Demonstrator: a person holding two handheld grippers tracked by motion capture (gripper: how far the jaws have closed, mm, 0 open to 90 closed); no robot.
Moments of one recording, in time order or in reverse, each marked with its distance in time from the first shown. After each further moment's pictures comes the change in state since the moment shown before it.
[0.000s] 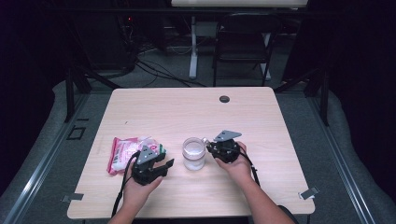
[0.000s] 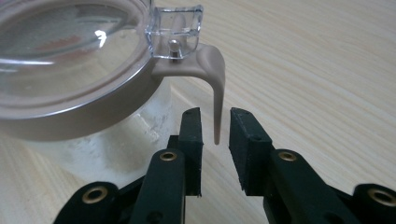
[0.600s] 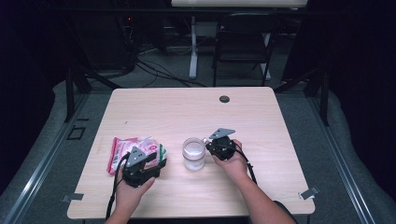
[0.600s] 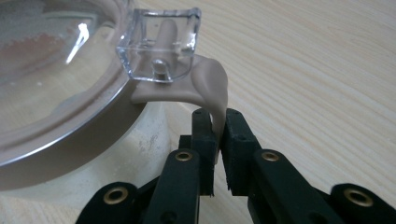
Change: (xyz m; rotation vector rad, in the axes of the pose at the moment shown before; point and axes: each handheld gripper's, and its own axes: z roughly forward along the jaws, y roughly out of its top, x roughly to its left) left arm 0.011 -0.005 -0.019 -0.044 0.035 -0.029; right arm 0.002 0.008 0.014 0.056 -0.021 0.001
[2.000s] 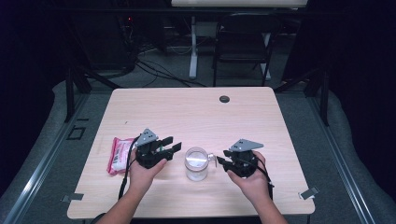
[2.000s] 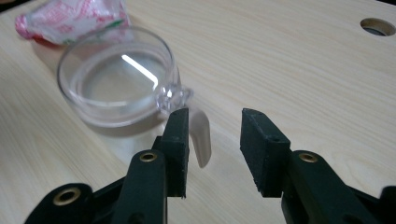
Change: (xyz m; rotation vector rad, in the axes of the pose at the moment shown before) left arm -0.004 0.049 0.031 -0.101 -0.175 -0.043; right arm 0.025 -0.016 -0.107 -0.066 -0.006 0.091
